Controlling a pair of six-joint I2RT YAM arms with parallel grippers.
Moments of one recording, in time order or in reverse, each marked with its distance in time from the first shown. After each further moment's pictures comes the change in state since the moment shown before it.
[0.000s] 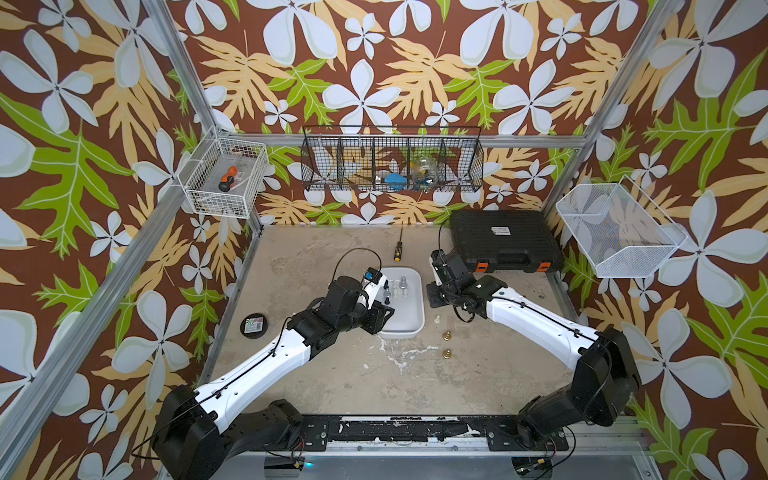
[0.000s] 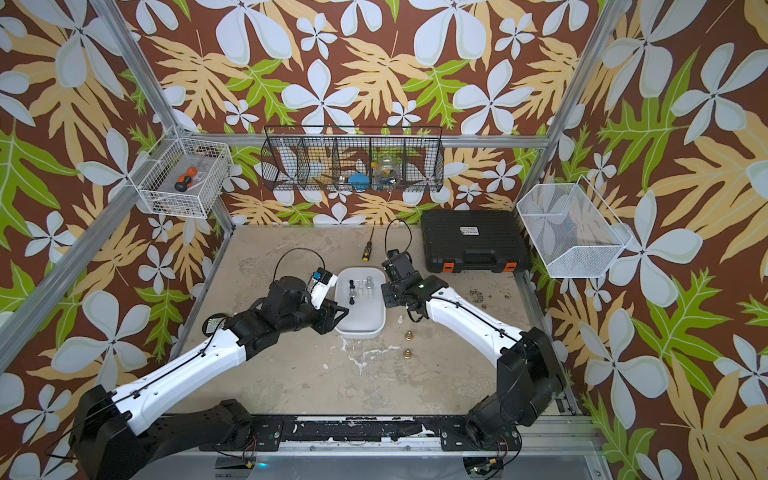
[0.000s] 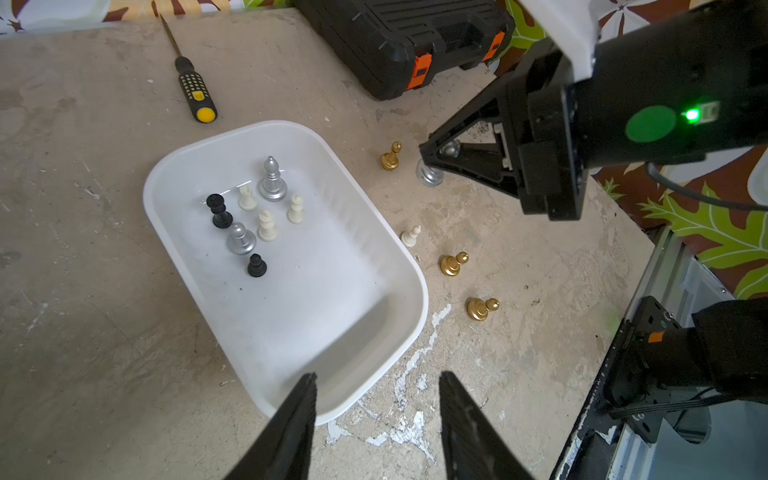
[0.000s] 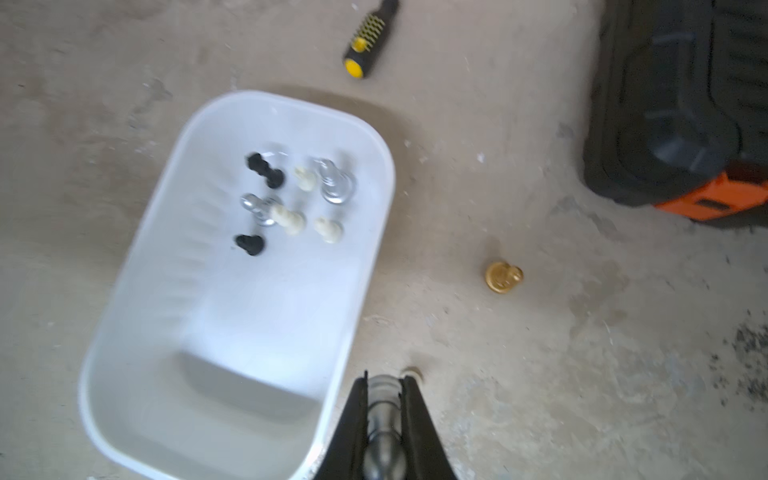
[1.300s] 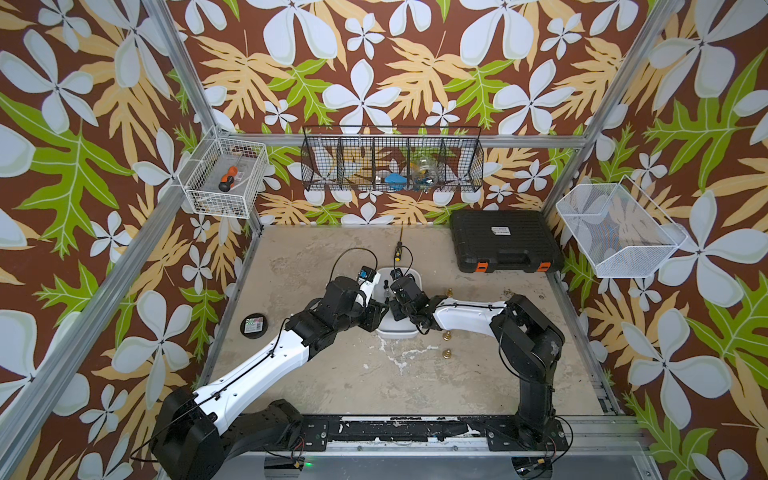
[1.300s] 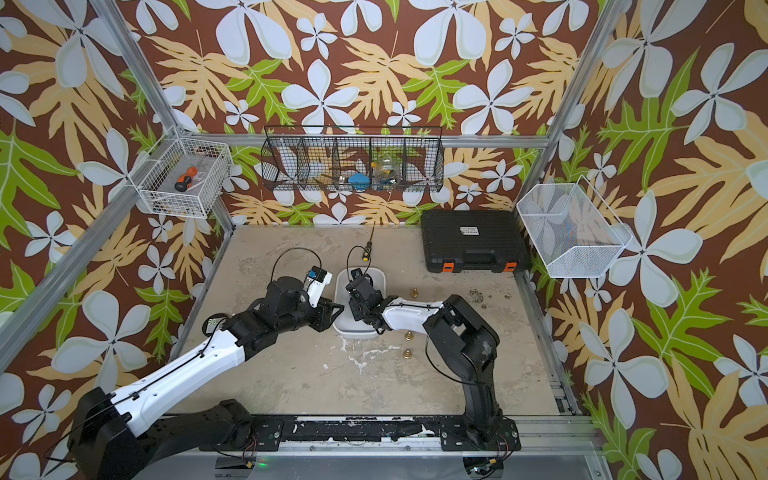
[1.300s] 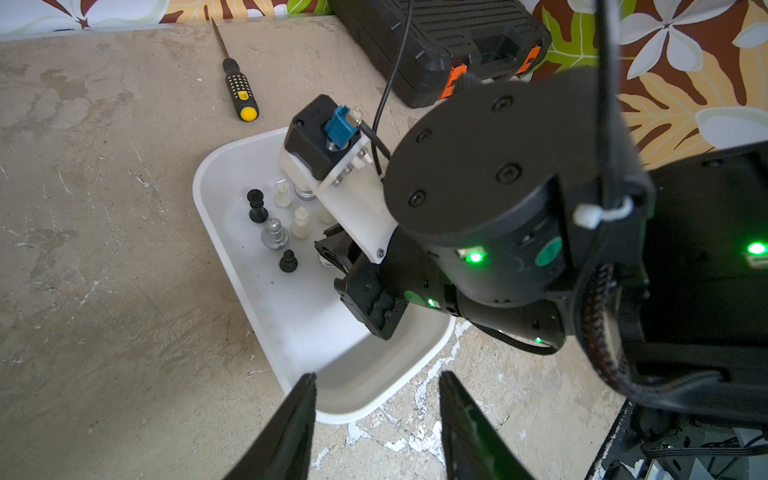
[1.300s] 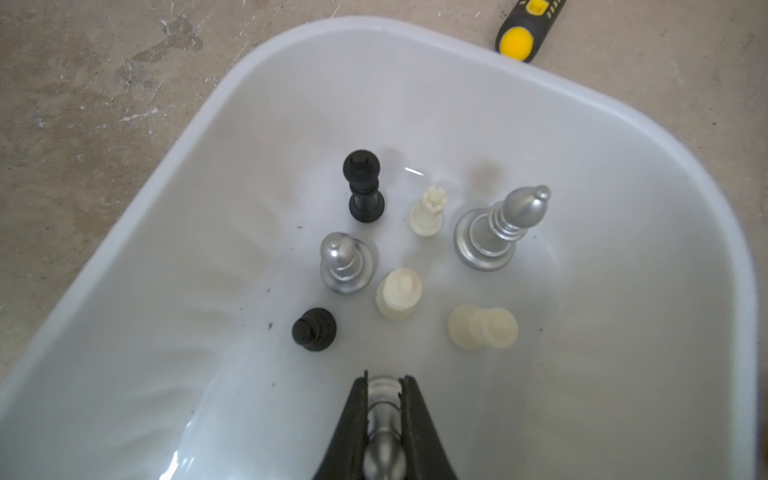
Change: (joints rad) left arm 0.009 -0.005 -0.009 -0.001 -0.051 -0.025; right arm 0.126 0.393 -0.063 0.515 0.105 -0.032
